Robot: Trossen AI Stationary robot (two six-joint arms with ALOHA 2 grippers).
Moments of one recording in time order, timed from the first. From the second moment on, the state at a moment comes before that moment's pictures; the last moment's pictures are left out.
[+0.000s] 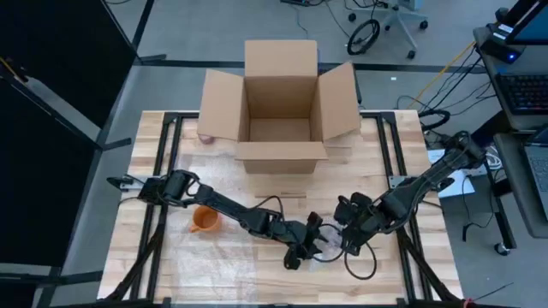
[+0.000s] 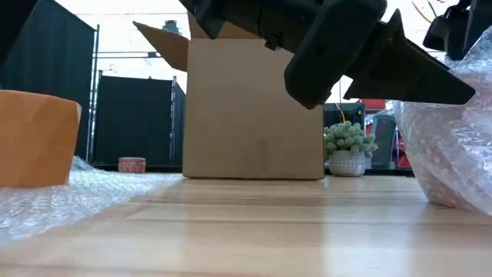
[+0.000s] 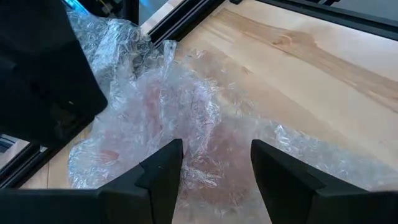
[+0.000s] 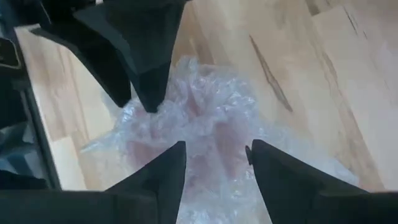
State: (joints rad) left arm -0.31 2.24 1.57 0.15 -0.06 0.56; right arm 0.59 1.36 1.04 -0.91 0.20 0.93
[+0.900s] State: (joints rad) left arm -0.31 2.24 1.57 0.16 -0.06 0.56; right arm 0.56 1.42 0.67 -0.47 0.16 1.26
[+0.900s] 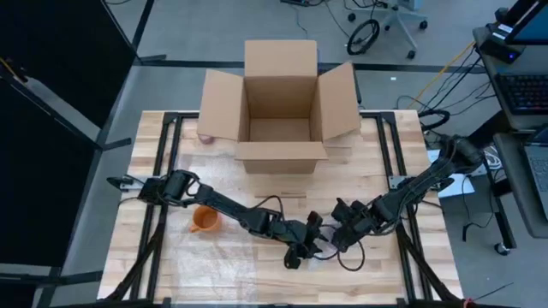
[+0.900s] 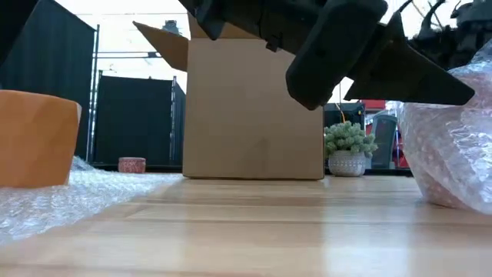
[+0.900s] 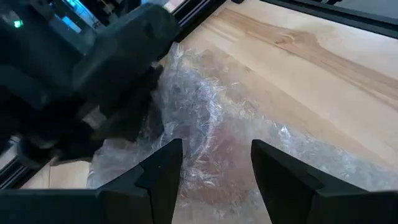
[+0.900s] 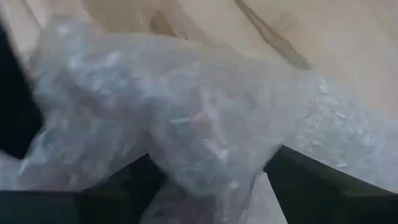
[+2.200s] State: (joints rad) left arm -0.31 2.24 1.57 0.16 -0.06 0.56; right arm 0.58 1.40 0.88 -0.61 0.13 1.06
